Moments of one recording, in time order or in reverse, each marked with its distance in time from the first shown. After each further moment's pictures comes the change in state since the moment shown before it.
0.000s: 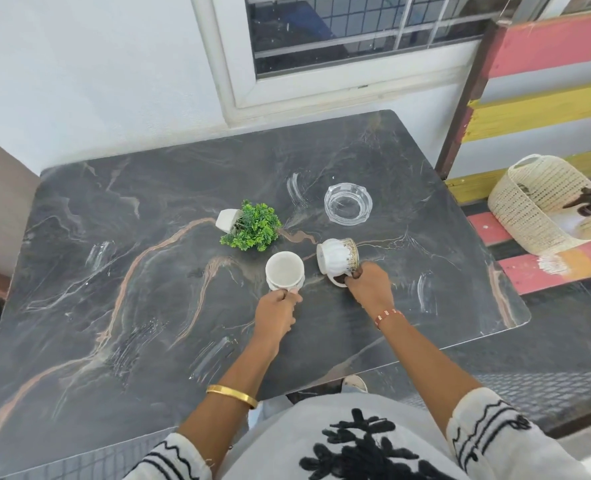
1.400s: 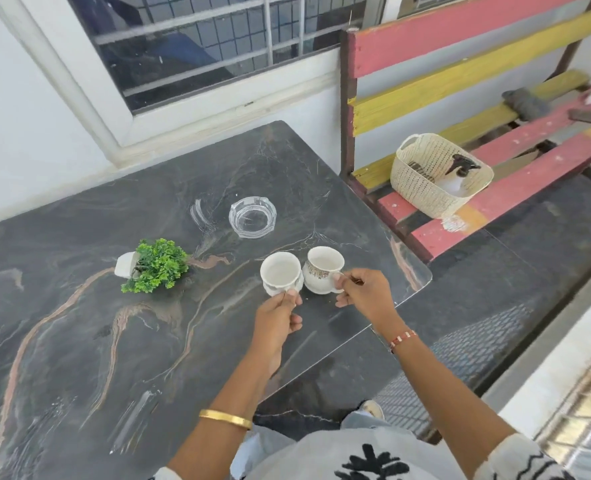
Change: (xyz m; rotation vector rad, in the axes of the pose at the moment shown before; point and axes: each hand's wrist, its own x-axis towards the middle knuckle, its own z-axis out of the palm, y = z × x) left_hand -0.031 0.019 0.098 -0.138 -0.317 0.117; right_hand -0.039 0.074 -0.089 0.468 0.156 -0.004
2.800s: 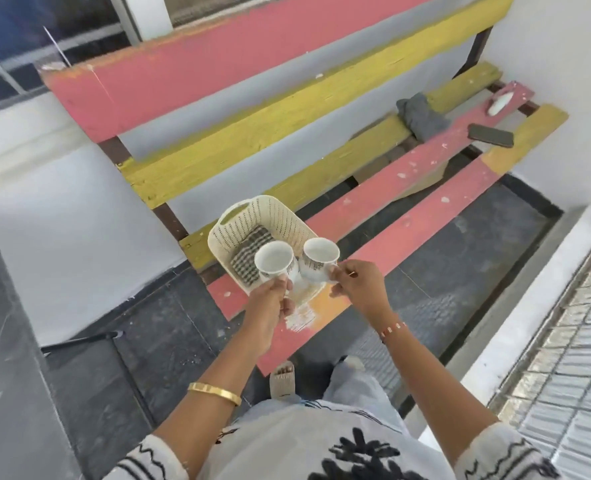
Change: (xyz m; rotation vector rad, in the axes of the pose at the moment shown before) left_hand 0.296 0.100 0.558 0.011 -0.116 -0.224; right_hand 0.420 0.063 -0.463 -0.130 0.081 0.083
